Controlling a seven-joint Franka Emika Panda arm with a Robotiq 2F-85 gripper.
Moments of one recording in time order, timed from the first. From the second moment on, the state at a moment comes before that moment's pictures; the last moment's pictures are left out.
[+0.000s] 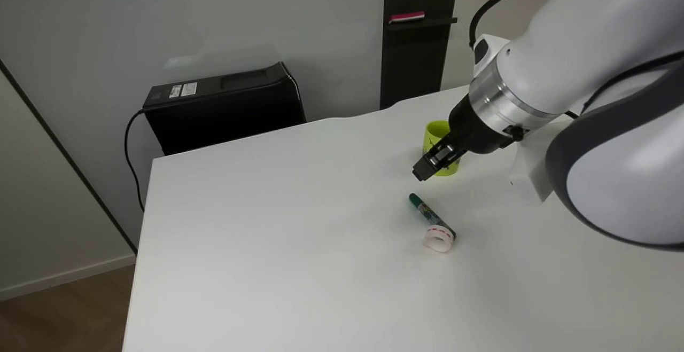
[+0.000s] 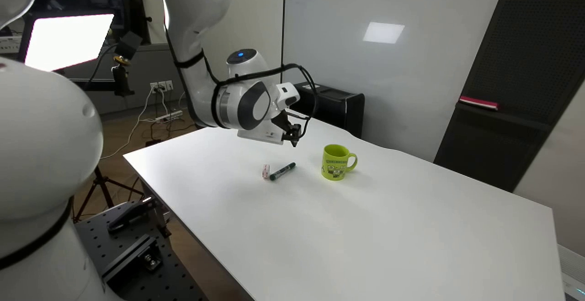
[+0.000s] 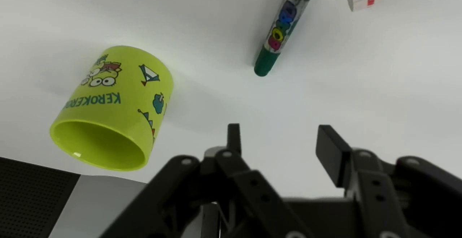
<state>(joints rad) 0.64 0.53 -0.31 -2.39 0.08 3.45 0.03</state>
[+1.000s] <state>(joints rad) 0.47 0.42 -0.28 -2.33 0.04 3.00 0.05</state>
